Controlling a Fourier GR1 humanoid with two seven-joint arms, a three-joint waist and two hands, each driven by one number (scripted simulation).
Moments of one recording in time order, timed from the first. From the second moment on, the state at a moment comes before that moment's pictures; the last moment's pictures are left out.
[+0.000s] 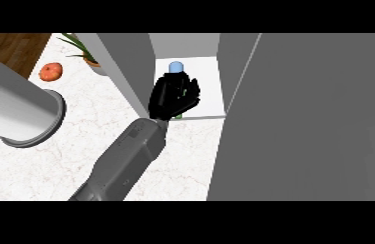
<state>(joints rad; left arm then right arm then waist) -0.73 0.00 -0.40 -0.73 0.69 0.19 -0.56 0.28 -0.29 -0.26 -2.36 -0.34 0.11 0.18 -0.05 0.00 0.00</state>
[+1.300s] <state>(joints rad) -1.08 0.00 -0.48 -0.23 0.87 0.40 -0.58 0.27 -0.39 -0.54 -2.28 -0.77 0.30 0.21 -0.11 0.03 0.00</state>
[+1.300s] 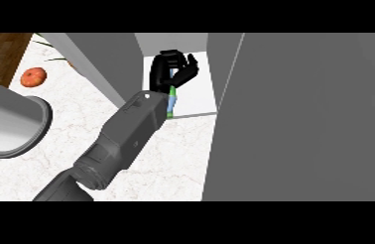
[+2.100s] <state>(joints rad) -1.12 0.00 -0.37 -0.12 0.94 0.34 -0.67 0.24 -0.39 -0.56 -2.25 -0.79 0.32 0.21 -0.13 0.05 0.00</state>
